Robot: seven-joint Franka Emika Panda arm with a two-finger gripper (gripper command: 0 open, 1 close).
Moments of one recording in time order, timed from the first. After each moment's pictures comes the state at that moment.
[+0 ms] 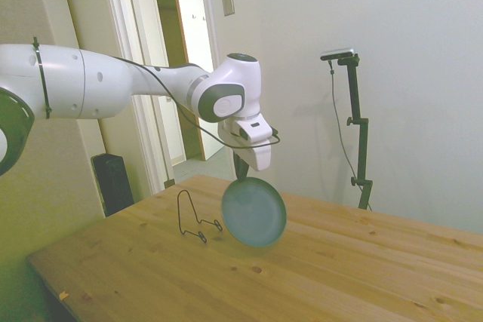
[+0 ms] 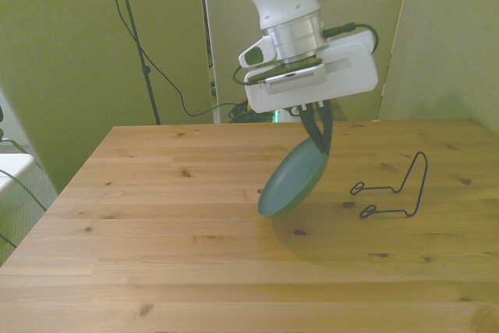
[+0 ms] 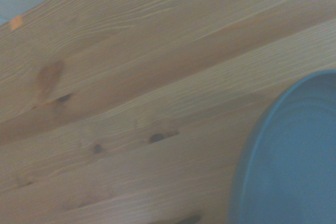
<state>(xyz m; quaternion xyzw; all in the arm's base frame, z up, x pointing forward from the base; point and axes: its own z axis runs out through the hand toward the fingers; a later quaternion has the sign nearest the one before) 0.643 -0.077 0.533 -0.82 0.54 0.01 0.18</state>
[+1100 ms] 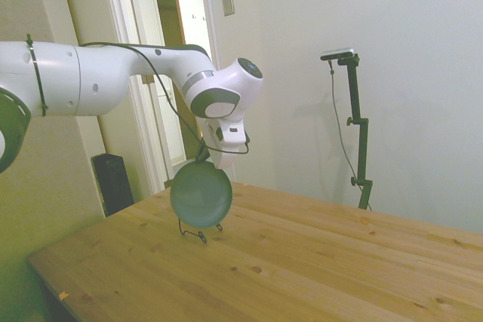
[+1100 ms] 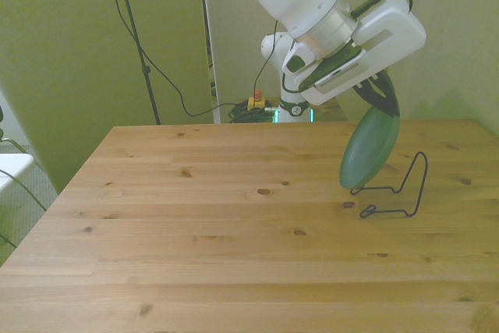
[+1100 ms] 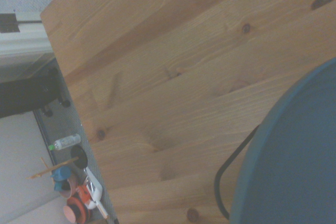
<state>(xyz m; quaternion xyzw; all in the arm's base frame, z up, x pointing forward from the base) 0.632 -0.028 0.525 -0.77 0.52 0.19 0.32</state>
